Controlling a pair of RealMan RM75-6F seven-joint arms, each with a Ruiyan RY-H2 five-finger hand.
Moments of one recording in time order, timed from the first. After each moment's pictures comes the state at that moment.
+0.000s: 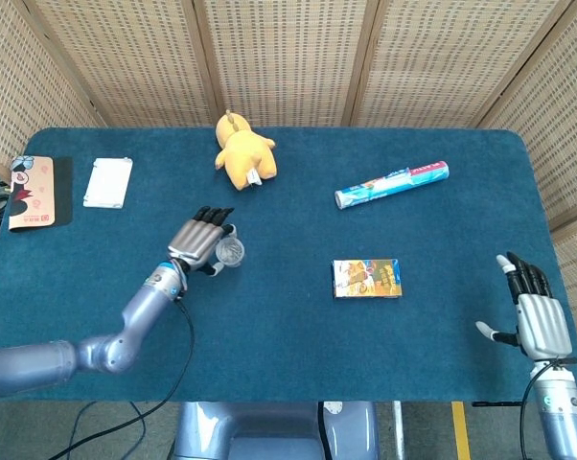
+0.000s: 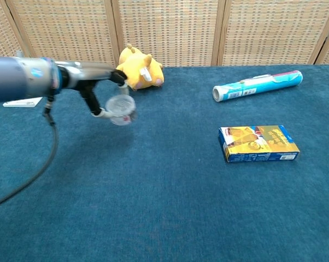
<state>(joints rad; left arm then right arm) -1.03 -1.49 -0.20 -1.51 0.62 0.80 0.59 0.17 -1.22 0.13 -1.52 -1.37 1.36 0.08</state>
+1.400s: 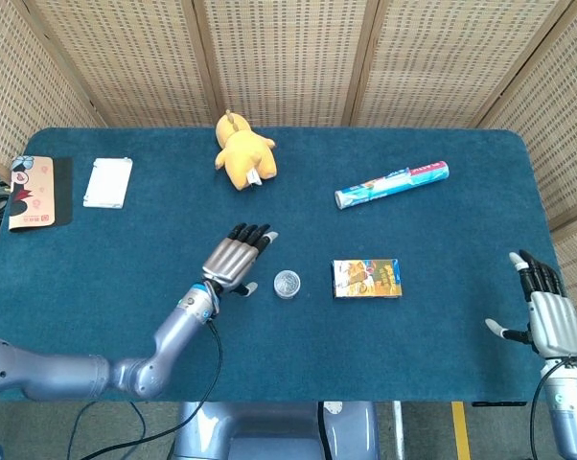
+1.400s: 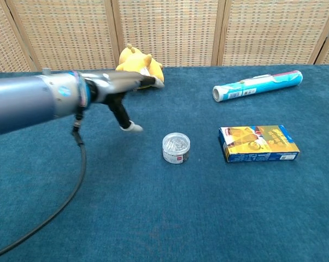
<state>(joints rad) -1.05 -1.56 -0.14 -1.61 0.69 1.02 0.56 0.16 -1.20 0.14 -1.50 -1.36 1.35 0.13</state>
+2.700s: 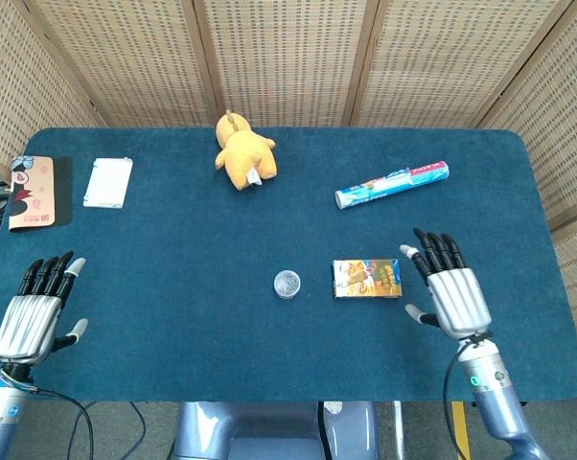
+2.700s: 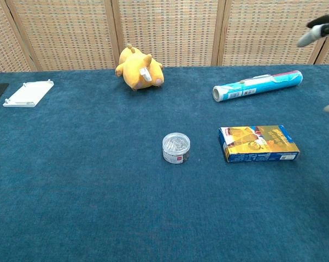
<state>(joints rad) -0.35 -1.11 0.17 -1.90 1.32 1.58 0.35 0.35 -1.26 0.20 -1.88 -1.40 1.28 -0.46</state>
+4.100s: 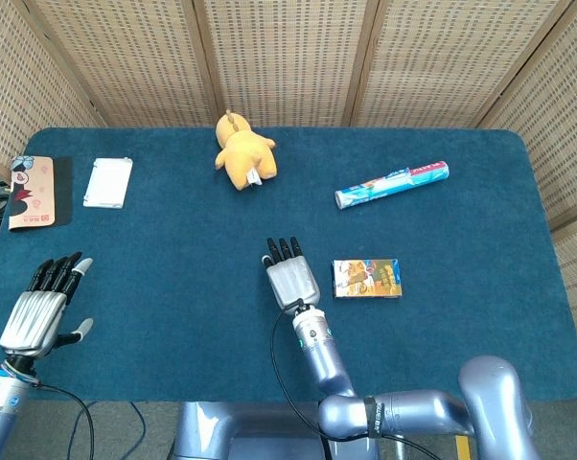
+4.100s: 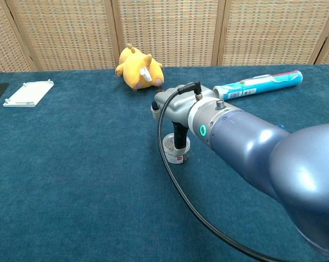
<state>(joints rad) -0.29 -1.09 0.05 -1.85 1.35 1.37 0.25 1.01 -1.93 0.35 -1.54 -0.58 1.24 -1.21</state>
